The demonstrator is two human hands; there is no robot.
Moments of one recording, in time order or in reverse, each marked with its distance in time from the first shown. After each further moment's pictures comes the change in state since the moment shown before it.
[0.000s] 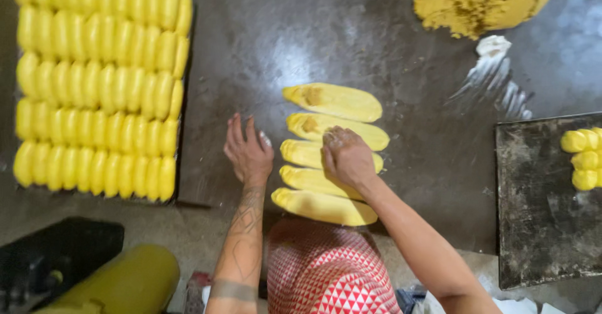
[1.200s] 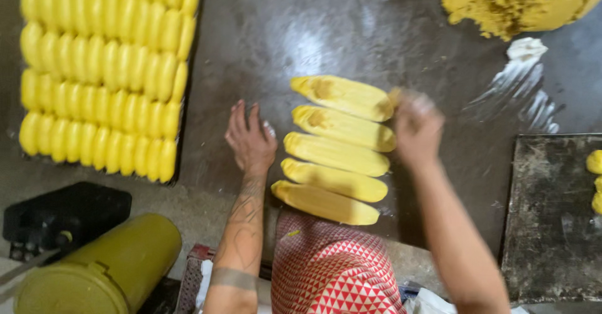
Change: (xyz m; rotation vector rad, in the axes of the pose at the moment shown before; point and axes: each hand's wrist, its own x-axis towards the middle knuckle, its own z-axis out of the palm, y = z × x) left_hand 0.005 0.002 0.002 0.018 -0.034 -0.054; right_hand 0.000 0.109 -0.039 0.423 0.396 0.186
